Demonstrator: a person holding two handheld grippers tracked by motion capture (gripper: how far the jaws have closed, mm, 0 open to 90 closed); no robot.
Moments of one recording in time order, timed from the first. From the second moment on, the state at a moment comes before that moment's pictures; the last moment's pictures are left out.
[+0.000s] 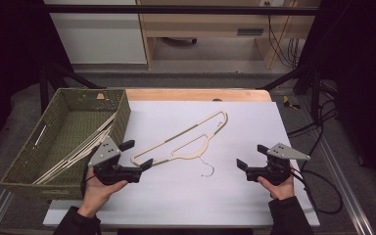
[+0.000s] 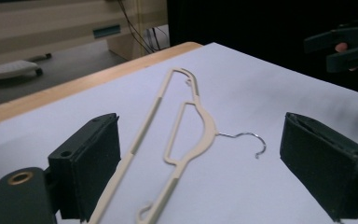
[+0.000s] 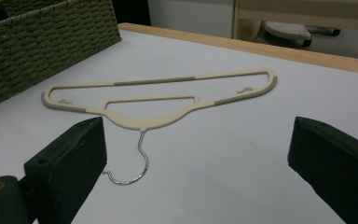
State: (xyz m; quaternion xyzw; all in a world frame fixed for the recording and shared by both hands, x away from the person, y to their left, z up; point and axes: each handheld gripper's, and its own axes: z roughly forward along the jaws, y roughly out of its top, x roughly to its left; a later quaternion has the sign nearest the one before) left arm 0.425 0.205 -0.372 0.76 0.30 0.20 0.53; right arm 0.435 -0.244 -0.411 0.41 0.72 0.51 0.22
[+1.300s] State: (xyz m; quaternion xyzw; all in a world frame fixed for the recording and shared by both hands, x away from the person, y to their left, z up) left arm 0.440 0.178 -0.426 0.80 0.31 0.15 0.50; right arm 0.482 -0.141 -0.444 0.44 0.78 0.42 0.18
